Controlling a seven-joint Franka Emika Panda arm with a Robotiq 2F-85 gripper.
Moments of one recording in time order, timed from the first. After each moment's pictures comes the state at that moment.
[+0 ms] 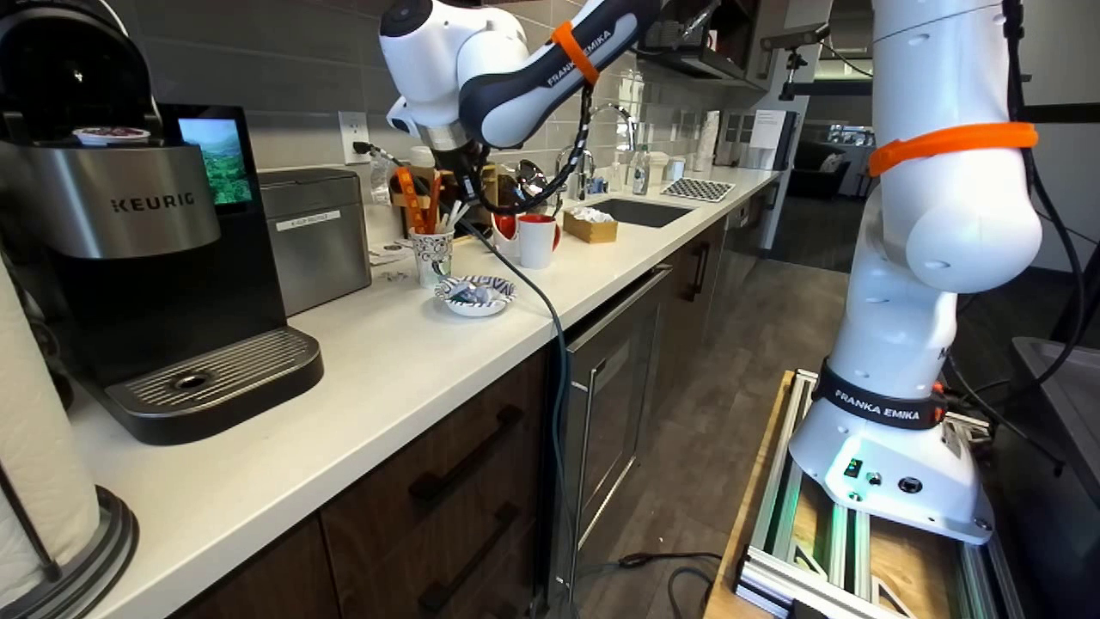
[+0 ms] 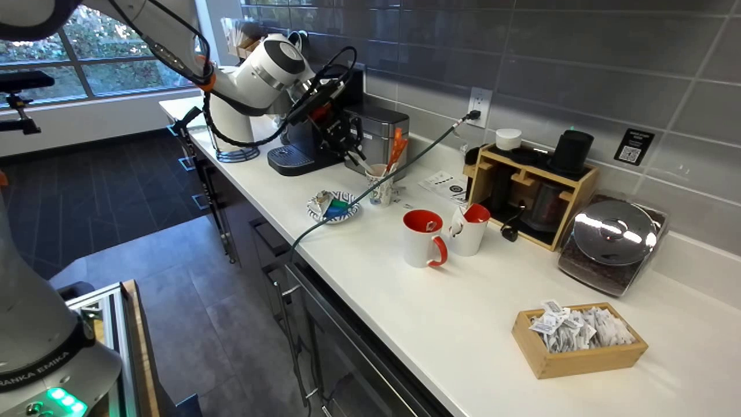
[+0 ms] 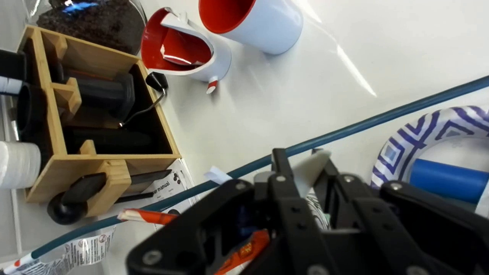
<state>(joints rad) 0.17 0.25 0.09 -1.85 -0.94 2.06 -0.17</state>
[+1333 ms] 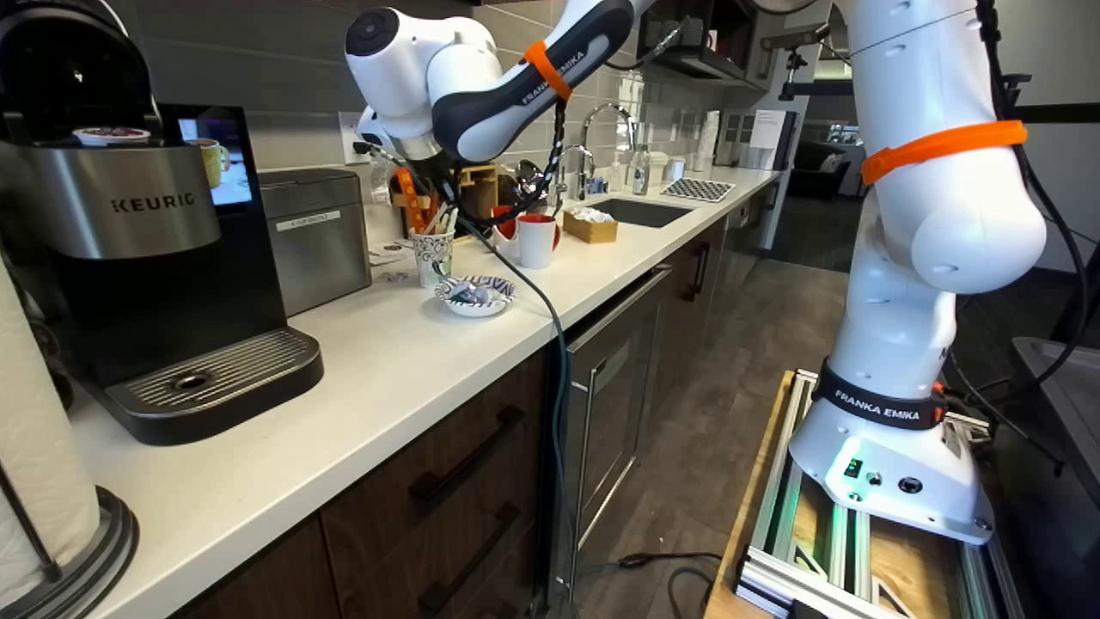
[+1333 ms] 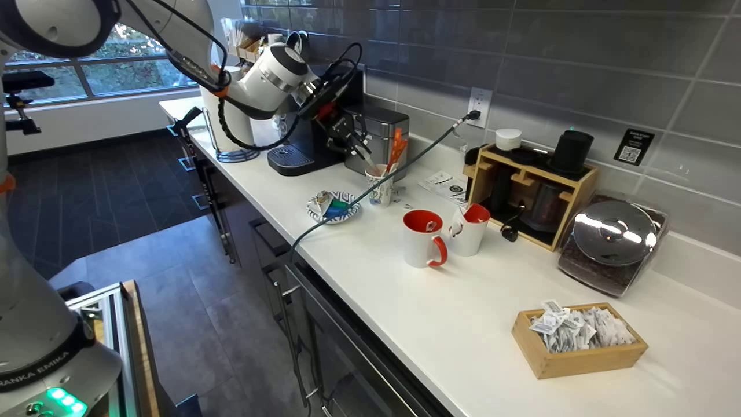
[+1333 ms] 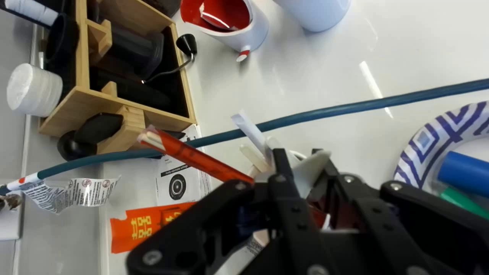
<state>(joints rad) 0.20 0.36 0.10 -1.73 -1.04 2.02 -0.29</state>
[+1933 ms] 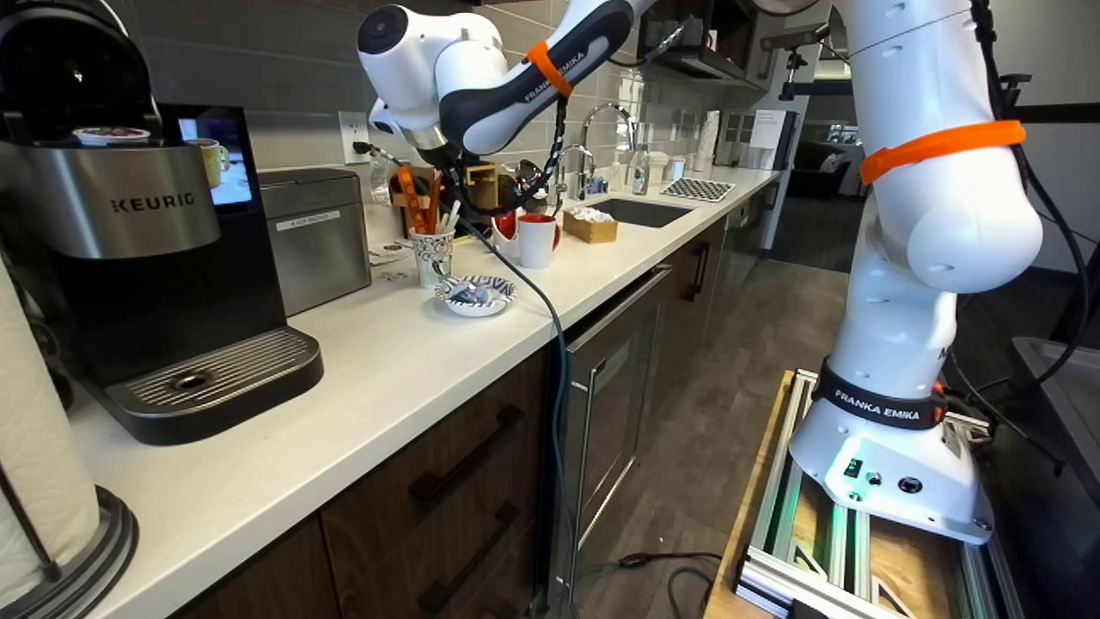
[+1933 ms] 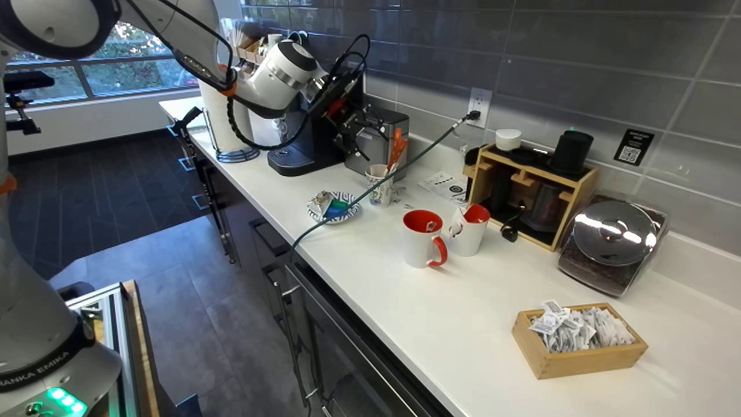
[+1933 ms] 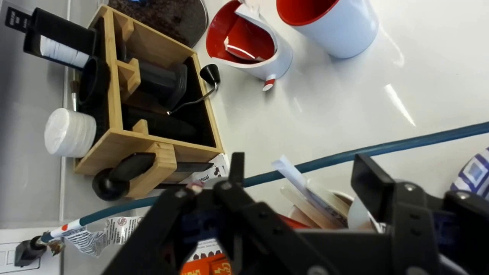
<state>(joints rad) 0.17 0.36 0.08 -1.70 -1.08 2.02 -0.25</state>
